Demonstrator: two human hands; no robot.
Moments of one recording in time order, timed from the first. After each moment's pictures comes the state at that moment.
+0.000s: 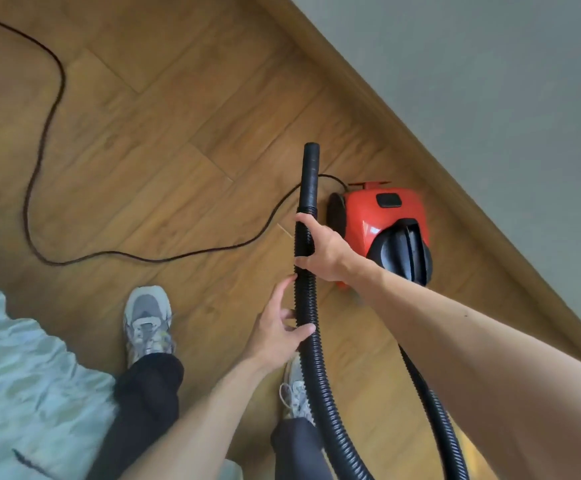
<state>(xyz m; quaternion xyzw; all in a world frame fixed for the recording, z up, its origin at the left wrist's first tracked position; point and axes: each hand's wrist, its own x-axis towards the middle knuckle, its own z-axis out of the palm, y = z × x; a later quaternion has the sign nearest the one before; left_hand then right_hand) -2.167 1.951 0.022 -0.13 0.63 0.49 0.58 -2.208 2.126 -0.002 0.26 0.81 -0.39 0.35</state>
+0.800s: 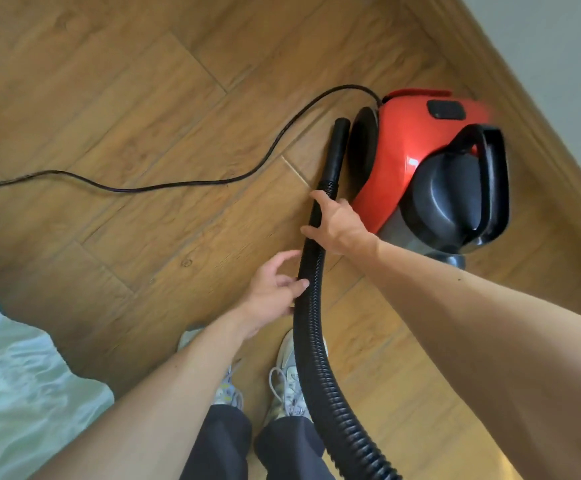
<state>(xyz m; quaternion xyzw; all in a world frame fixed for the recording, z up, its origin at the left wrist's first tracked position) -2.102 1.950 -0.119 -0.16 0.63 0.46 0.60 -2.119 2.119 -0.166 0.26 0.85 -0.26 0.38</state>
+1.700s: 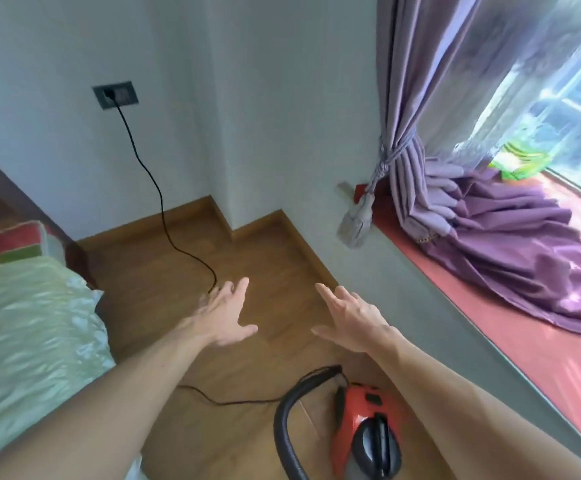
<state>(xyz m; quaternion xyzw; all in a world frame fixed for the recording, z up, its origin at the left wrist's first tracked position) -2.371 1.866 0.442 0.17 0.95 0.10 0.25 -2.312 2.110 0.449 -0.01 0.98 -0.06 0.21</state>
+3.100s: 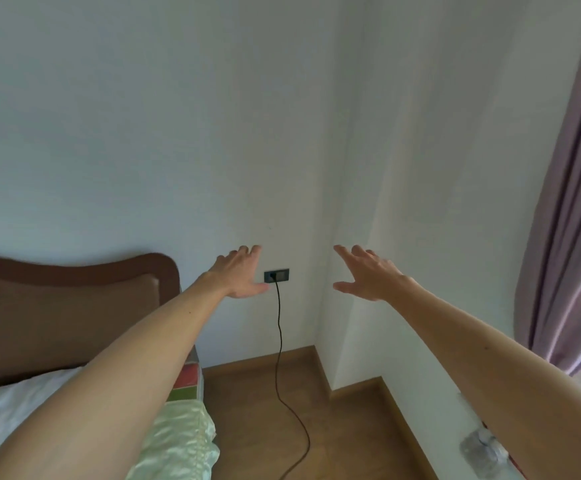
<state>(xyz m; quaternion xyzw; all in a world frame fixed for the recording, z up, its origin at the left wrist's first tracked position) -2.618 1.587 0.837 0.07 1.00 0.04 0.02 -2.637 1.864 0.847 -0.19 0.98 0.01 -0.02</state>
